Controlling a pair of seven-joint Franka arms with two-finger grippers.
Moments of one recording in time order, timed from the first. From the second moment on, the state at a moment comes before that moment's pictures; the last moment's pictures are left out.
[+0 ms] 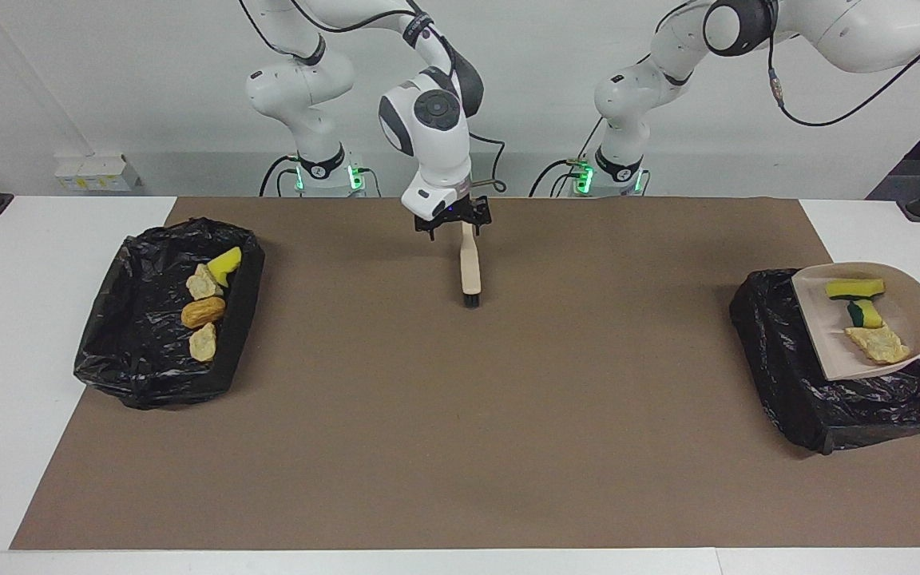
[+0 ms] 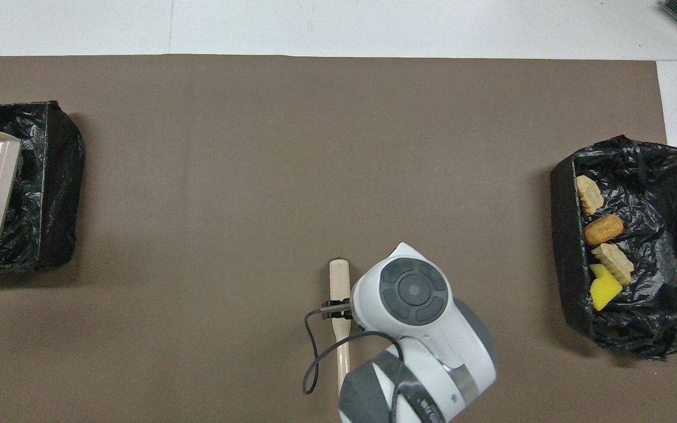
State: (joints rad) left arm 0.40 0.40 -0.01 -1.38 0.45 2.02 2.01; right arm 0.47 0.02 0.14 -2.11 0.14 2.09 0.50
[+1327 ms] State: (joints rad) left arm 0.23 0.19 -0.02 -1.50 1.00 1.98 1.62; right arm 0.07 -0.08 0.13 -1.77 -0.05 1.84 0.40
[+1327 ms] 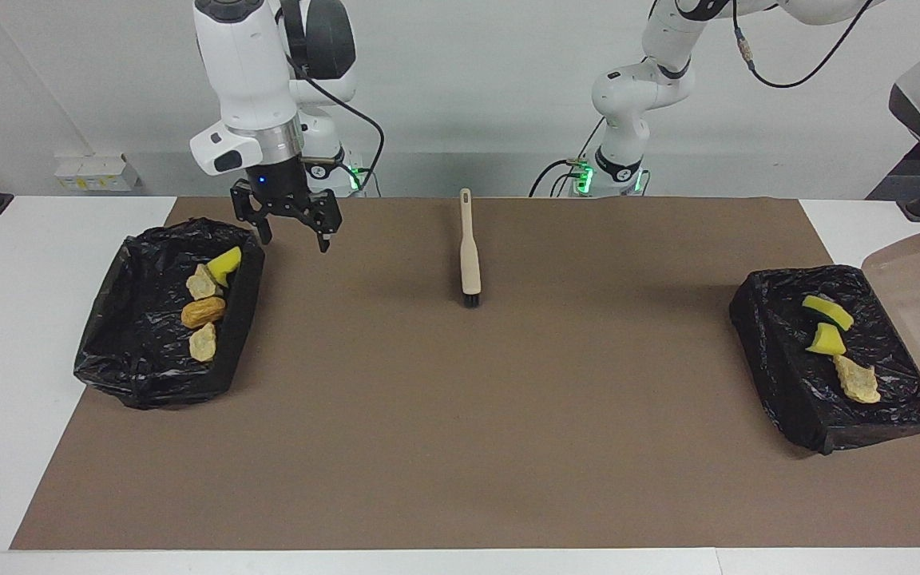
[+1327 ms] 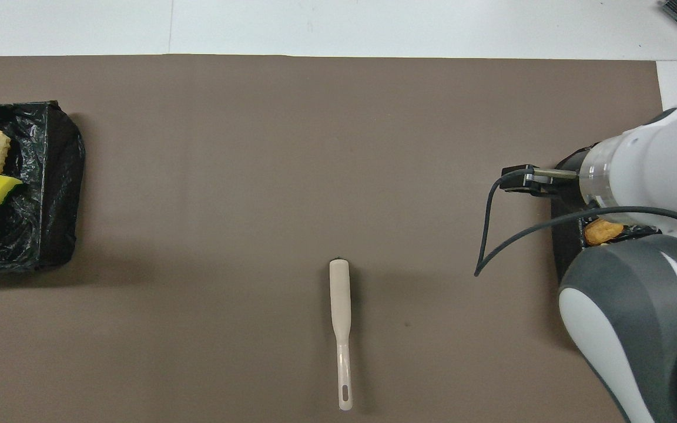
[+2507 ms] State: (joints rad) left arm 0.05 0.18 -0.03 -1.67 0.22 1.84 1.15; right arm 0.00 -0.16 -0.11 -1.58 -0.11 1.47 0.01
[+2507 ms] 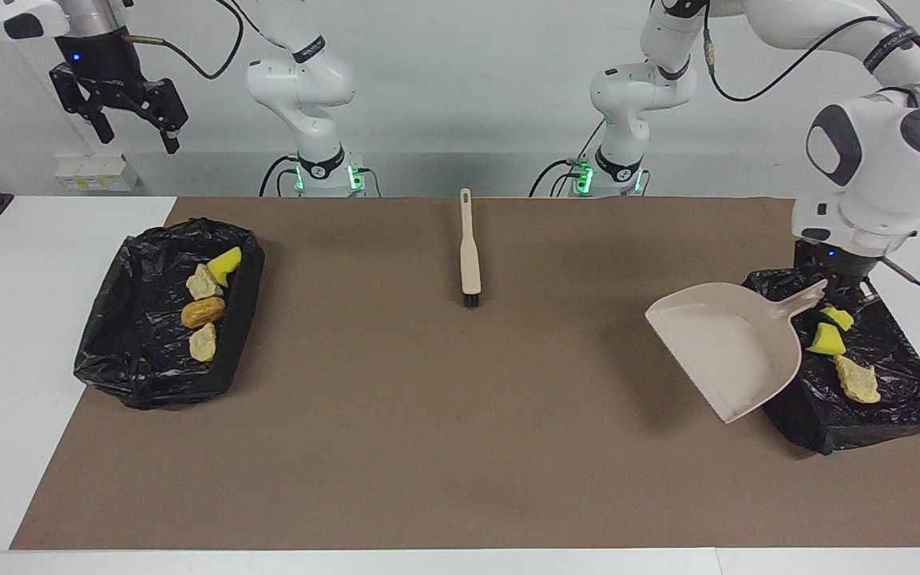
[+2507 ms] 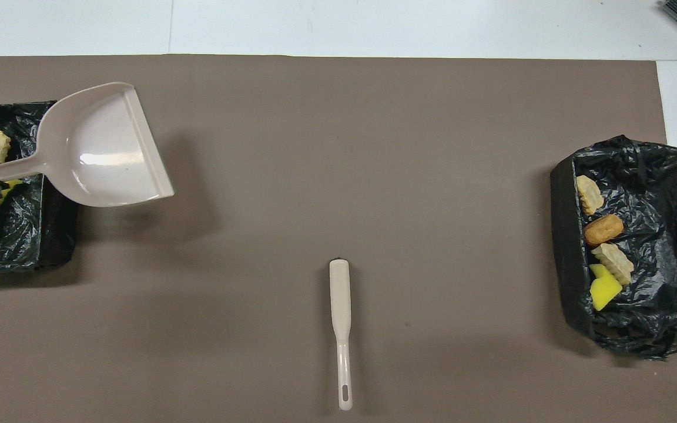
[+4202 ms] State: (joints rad) left arm -0.62 0.42 -0.04 -1.62 -0.10 2.03 -0.48; right arm 0.11 -0.11 -0.12 -1.70 -0.03 1.52 0.01
